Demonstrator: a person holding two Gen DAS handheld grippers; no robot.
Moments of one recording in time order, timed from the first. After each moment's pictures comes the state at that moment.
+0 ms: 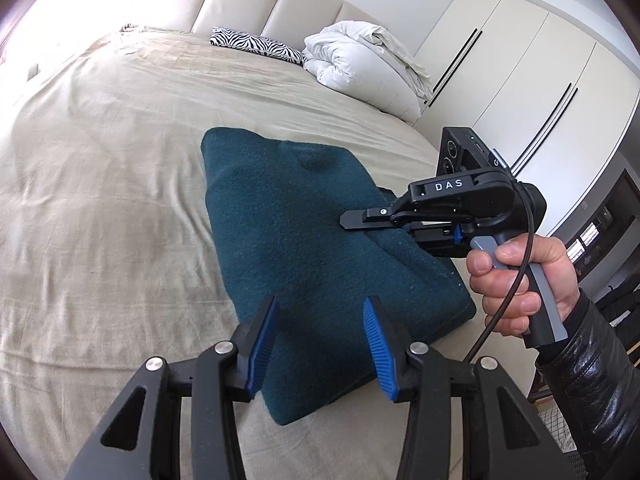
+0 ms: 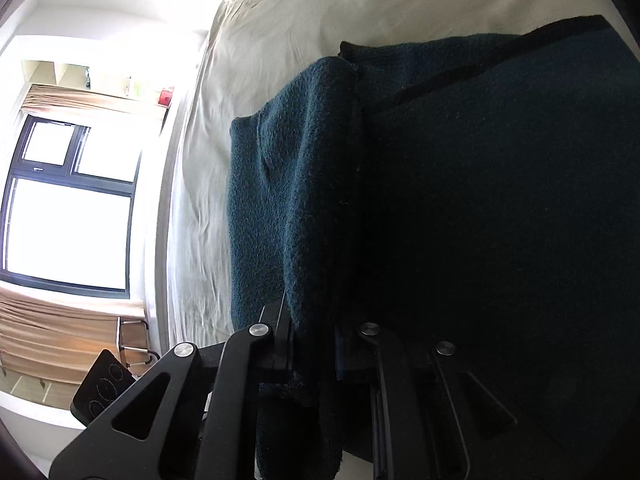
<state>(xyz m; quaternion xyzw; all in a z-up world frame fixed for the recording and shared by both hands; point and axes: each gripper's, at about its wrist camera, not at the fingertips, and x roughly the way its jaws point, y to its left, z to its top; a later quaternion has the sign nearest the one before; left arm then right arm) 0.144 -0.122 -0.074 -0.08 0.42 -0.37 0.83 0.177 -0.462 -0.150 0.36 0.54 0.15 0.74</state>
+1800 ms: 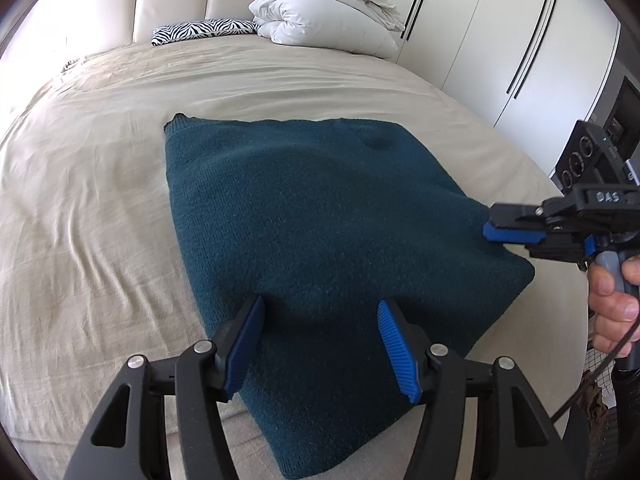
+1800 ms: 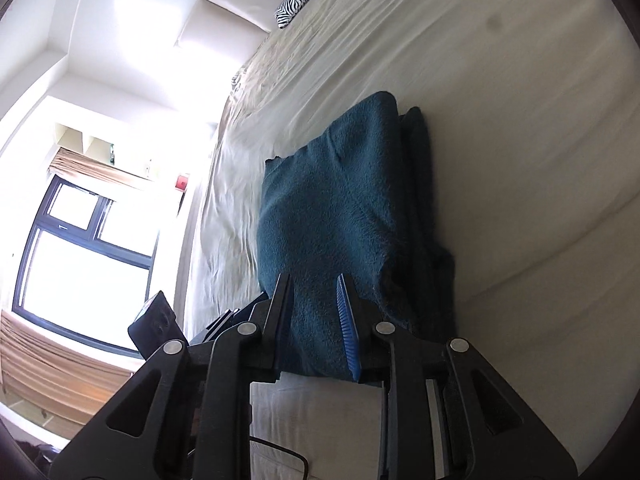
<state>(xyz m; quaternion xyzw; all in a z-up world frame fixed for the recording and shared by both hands) 0.160 -0.248 -0.103 0.07 0.44 -0.38 0.81 -0.029 -0.622 -0.094 0.42 0.42 0.10 0.80</state>
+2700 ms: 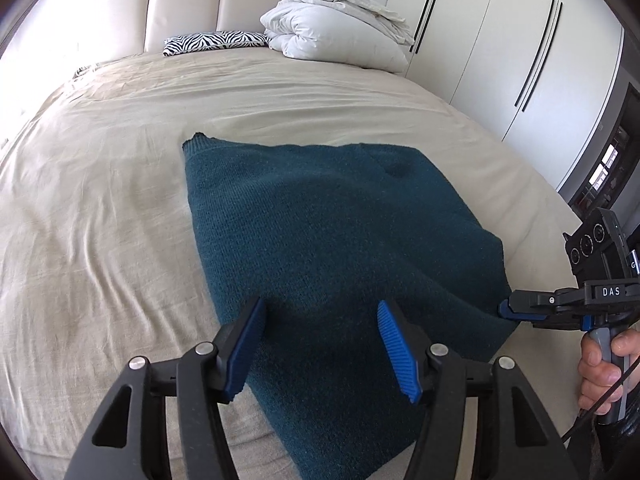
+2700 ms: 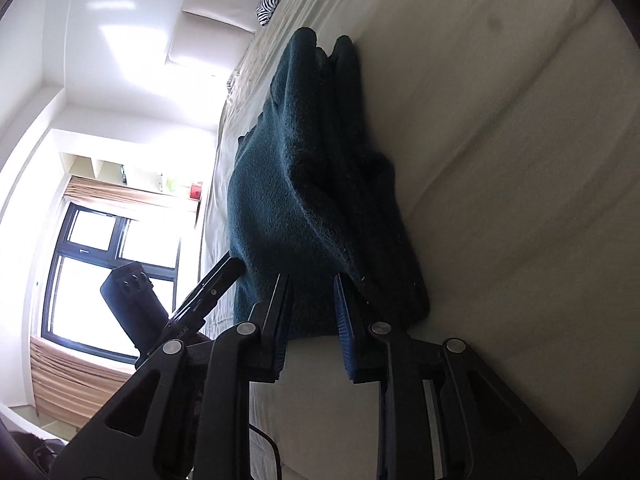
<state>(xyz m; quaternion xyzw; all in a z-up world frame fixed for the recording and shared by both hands) 0.162 -0.233 -0.084 0.06 0.41 -0.36 0.83 -0.076 -0.595 -0.138 0.48 0.40 0.11 0.77</state>
